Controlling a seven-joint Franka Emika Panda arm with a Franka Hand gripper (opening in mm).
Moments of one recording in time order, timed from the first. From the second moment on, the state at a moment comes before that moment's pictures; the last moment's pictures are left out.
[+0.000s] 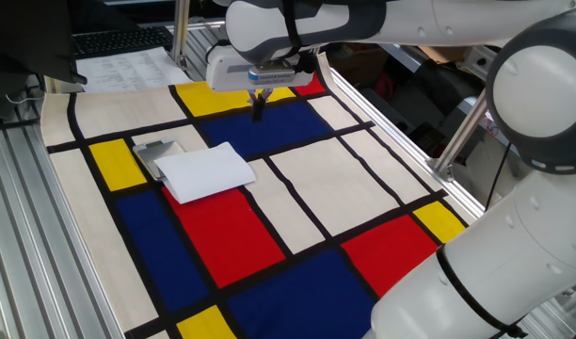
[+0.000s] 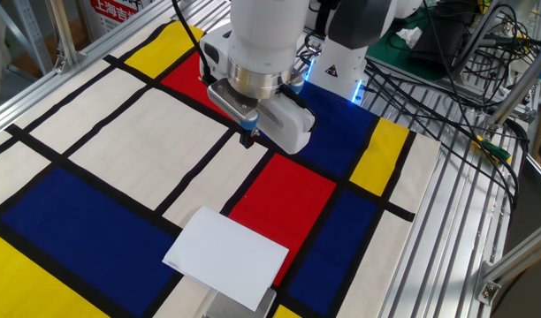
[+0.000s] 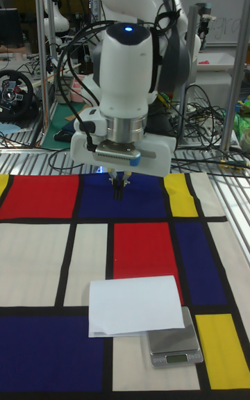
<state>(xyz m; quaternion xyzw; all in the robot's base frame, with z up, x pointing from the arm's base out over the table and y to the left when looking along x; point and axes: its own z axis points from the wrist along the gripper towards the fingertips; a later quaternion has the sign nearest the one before) 0.499 0.003 0.300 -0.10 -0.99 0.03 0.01</state>
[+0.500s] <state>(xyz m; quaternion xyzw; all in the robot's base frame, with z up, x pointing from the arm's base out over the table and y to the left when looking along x) 0.498 0.003 0.298 -0.11 -0.99 0.03 0.02</state>
